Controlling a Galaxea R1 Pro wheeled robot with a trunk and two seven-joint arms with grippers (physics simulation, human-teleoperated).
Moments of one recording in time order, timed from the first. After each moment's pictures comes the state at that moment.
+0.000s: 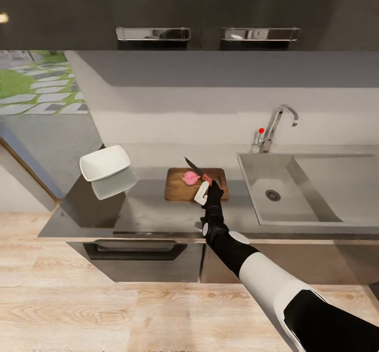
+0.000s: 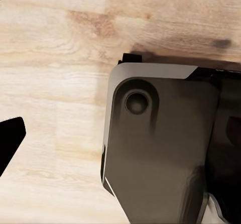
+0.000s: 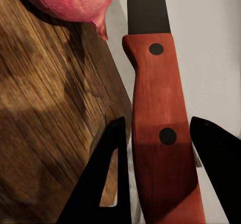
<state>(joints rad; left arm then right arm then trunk) -0.13 0.06 -0.14 -0.38 0.25 0.02 0.07 -0.93 0.17 0.58 -0.56 0.76 0.34 -0.44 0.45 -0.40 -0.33</state>
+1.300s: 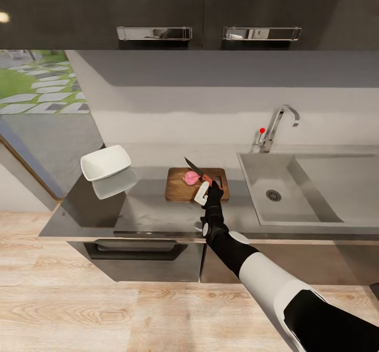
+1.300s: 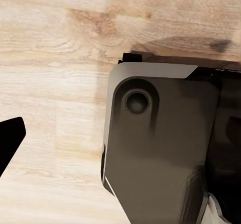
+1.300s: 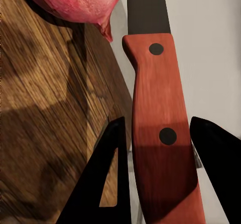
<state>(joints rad) -0.13 0.06 -0.14 -0.38 0.25 0.02 0.07 -0.93 0.17 0.58 -0.55 0.76 0.34 -0.44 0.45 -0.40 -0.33</state>
